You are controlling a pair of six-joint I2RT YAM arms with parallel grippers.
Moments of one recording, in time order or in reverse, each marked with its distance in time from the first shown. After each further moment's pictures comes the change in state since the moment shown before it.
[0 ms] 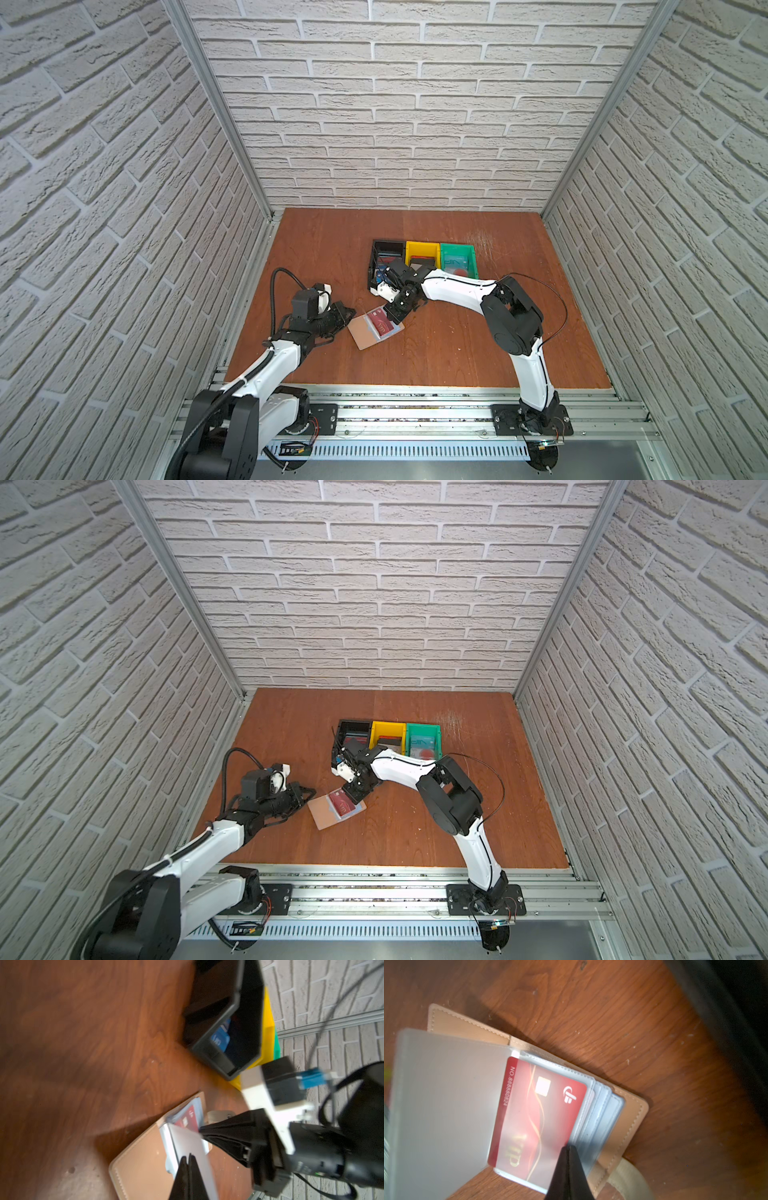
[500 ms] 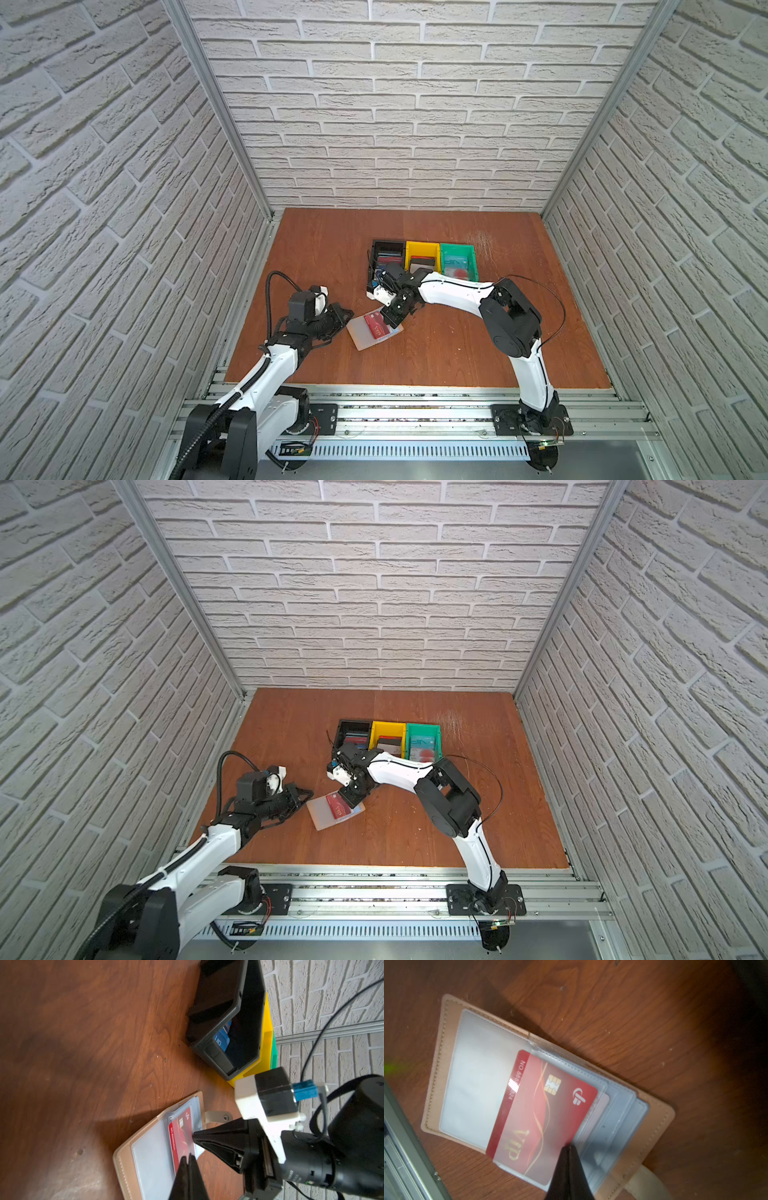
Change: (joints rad) left arm 0.020 0.012 -0.034 -0.005 0.022 -0.053; right arm 0.032 0.000 0.001 0.000 -0.009 0.006
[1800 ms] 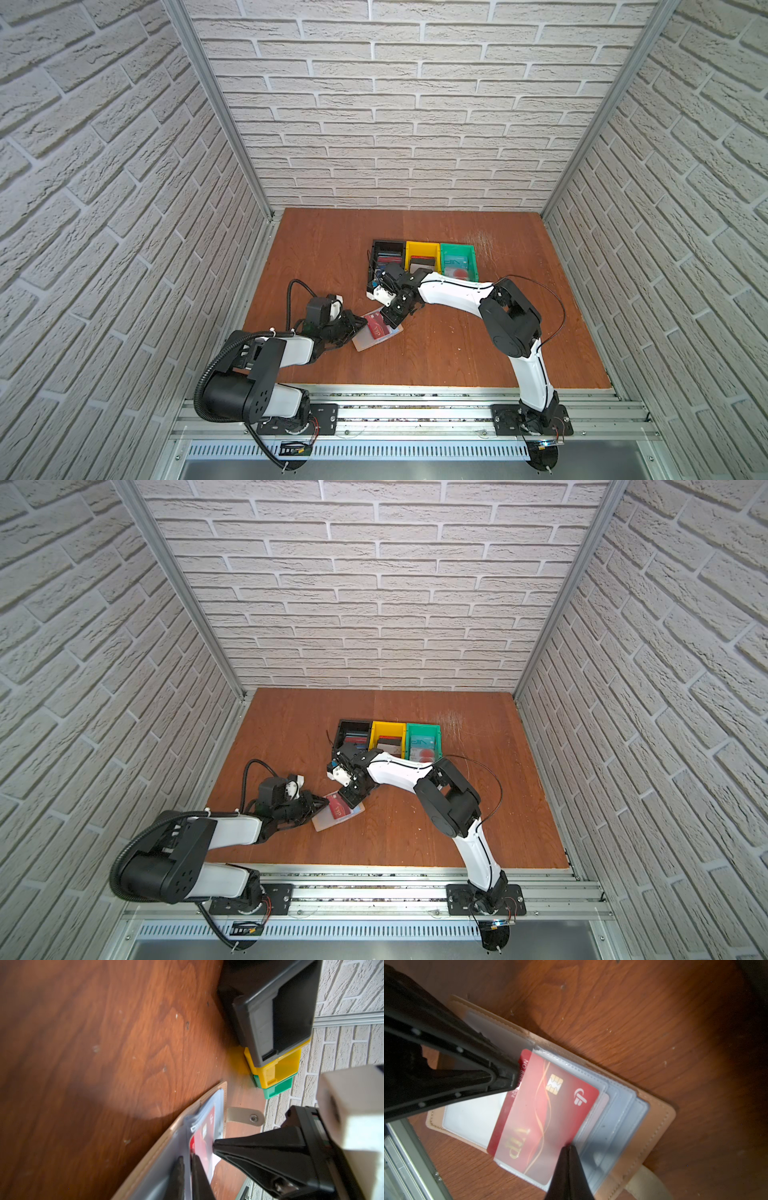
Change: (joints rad) left arm -0.110 0.387 -0.084 0.452 0.033 -0.093; right arm 0.000 0.002 0.000 0.000 0.000 0.005
